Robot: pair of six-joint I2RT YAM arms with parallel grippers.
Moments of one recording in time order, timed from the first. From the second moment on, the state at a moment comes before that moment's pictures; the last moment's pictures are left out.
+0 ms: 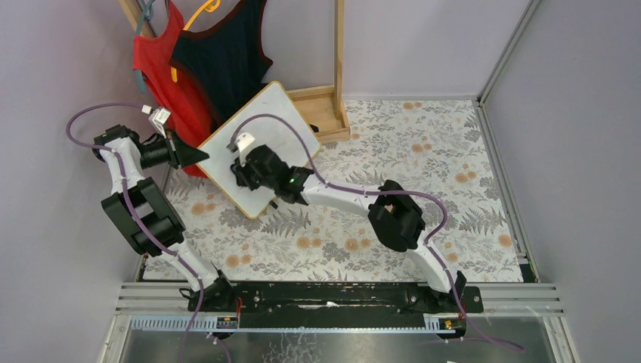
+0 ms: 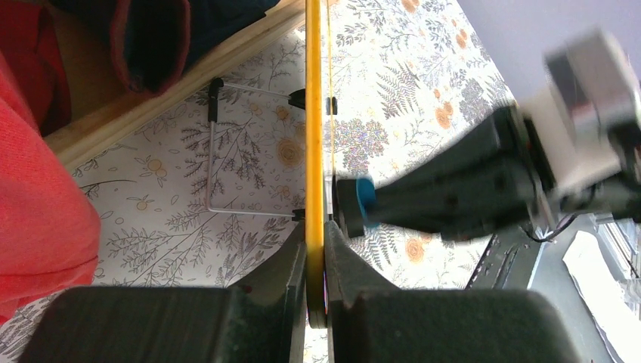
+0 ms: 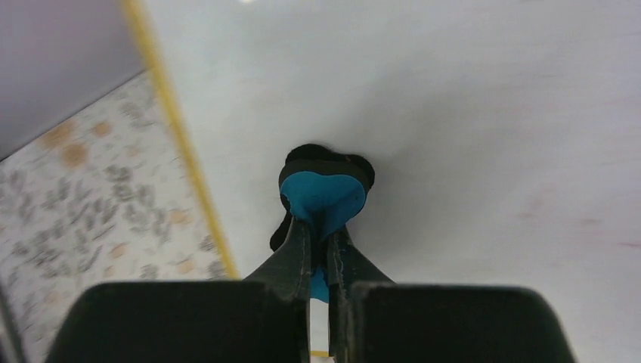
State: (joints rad) left arm 0.65 1.76 1.53 -1.27 1.32 0.92; right arm 1.05 2.27 1.90 0.00 0.12 0.12
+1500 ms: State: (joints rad) left arm 0.64 1.76 1.54 -1.27 1.31 0.91; right arm 1.00 2.22 1.77 0.07 0.13 0.17
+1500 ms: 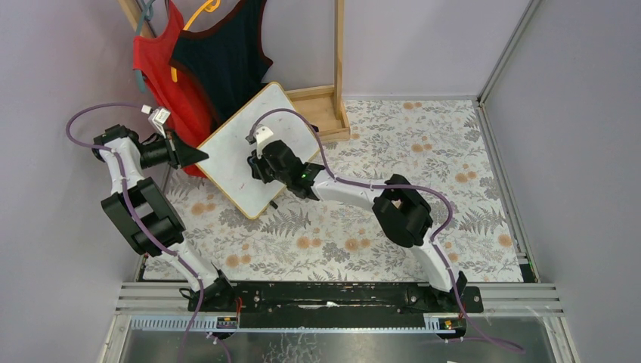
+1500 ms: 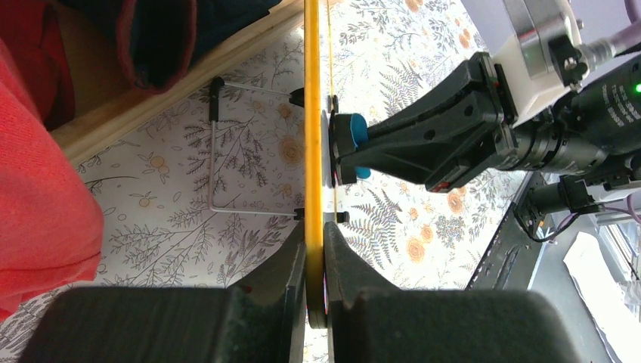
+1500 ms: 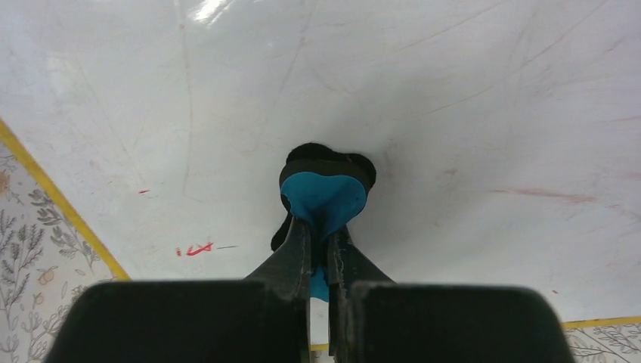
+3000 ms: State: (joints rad) left arm 0.65 1.76 1.54 -1.27 1.31 0.91; right arm 1.16 2.26 1.74 0.12 0.16 0.21
